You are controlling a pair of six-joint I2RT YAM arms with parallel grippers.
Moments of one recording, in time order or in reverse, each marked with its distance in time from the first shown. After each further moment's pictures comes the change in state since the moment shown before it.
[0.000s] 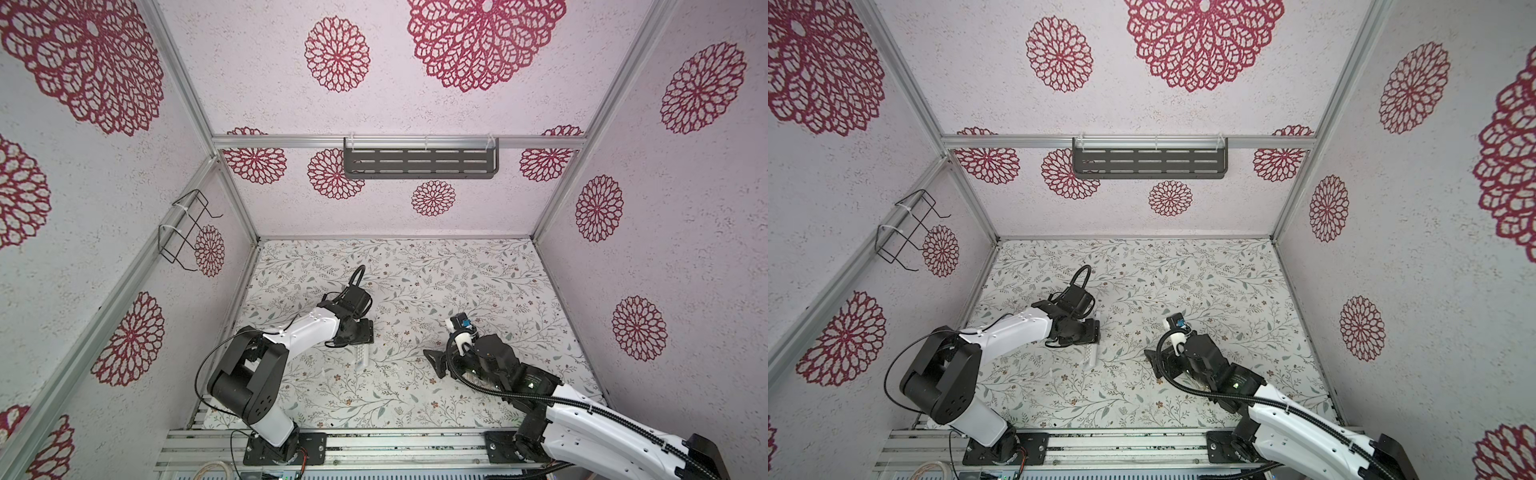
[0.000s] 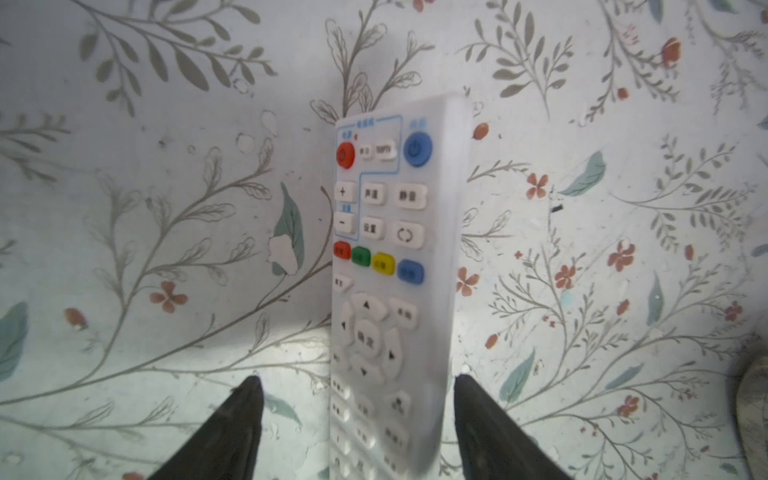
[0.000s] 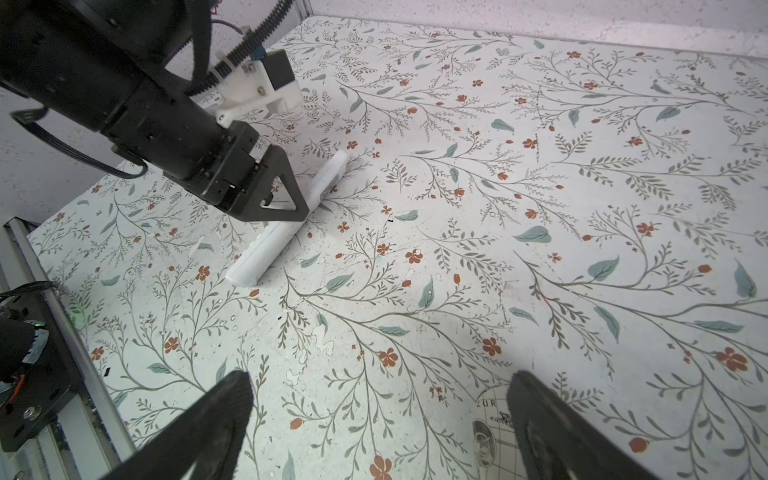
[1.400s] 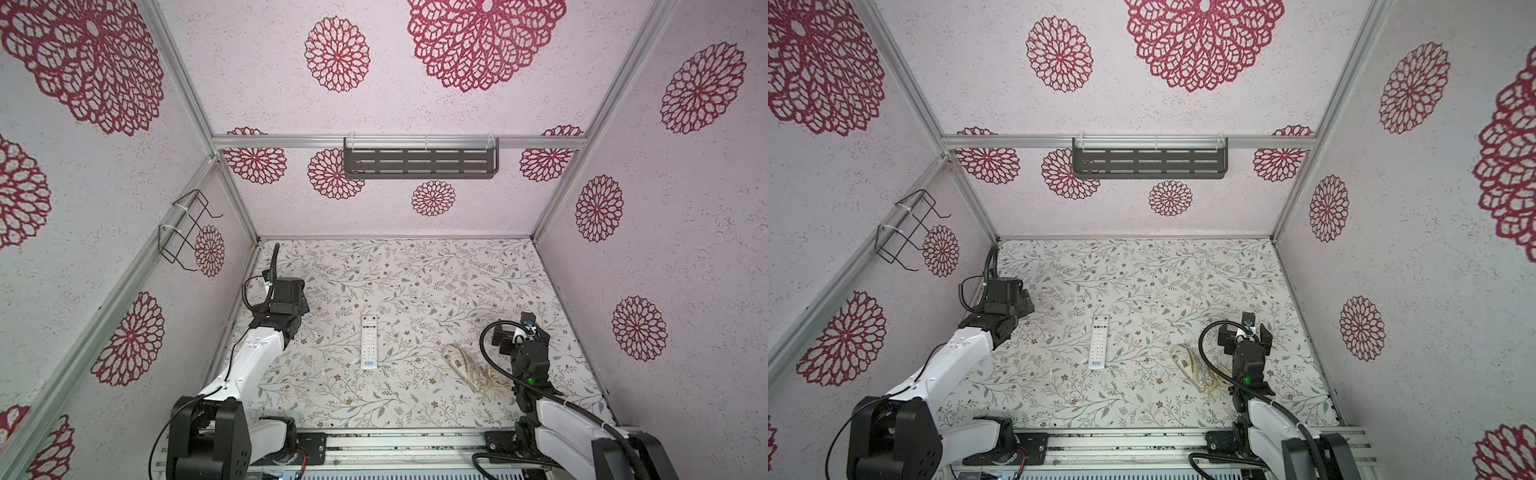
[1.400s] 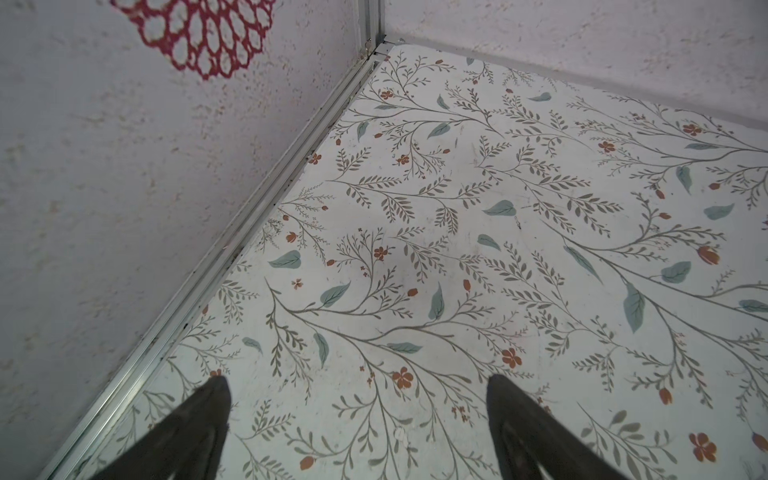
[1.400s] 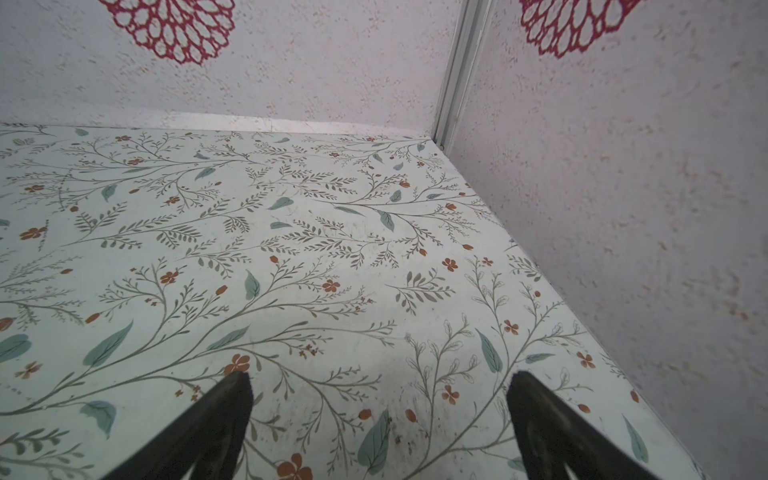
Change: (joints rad) left arm 0.454 -0.329 -0.191 0.325 -0.554 0.261; right arm -0.745 0.227 -0.438 0.933 0.246 -0.311
